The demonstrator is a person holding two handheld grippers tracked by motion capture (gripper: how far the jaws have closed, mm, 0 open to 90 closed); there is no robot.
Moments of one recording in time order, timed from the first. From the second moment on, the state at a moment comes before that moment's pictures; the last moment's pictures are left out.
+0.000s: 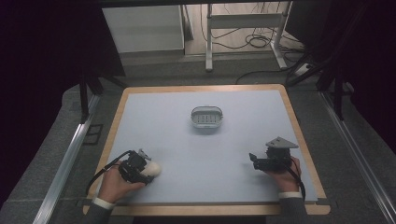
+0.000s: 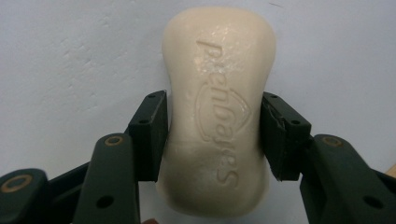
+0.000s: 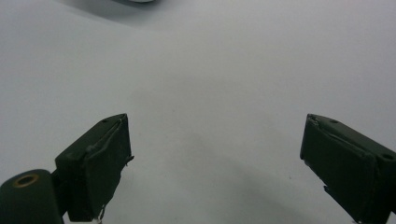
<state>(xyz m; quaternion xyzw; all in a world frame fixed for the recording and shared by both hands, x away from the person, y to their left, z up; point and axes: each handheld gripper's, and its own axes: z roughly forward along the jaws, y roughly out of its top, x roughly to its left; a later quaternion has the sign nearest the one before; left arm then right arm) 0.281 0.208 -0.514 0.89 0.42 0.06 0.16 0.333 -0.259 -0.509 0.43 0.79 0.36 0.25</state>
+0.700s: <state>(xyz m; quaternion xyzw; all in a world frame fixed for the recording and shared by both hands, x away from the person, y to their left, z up) 0.285 0.217 -0.498 0.89 0.41 0.07 0.20 0.334 -0.259 -0.511 0.43 0.79 0.36 0.25</state>
